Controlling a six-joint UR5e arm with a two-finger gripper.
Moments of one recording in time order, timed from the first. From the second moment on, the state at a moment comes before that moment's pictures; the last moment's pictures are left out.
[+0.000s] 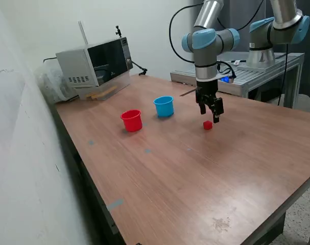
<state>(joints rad) 0.07 -0.97 1.77 -2.38 -1.58 3.45</state>
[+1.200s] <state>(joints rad) 0.07 -0.92 1.76 -2.44 -1.58 3.45</state>
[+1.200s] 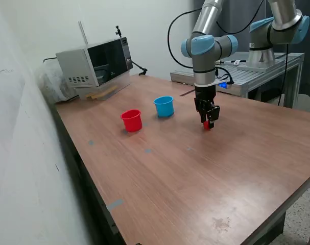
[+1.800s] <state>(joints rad) 0.07 -0.94 1.76 -2.41 -1.58 3.35</state>
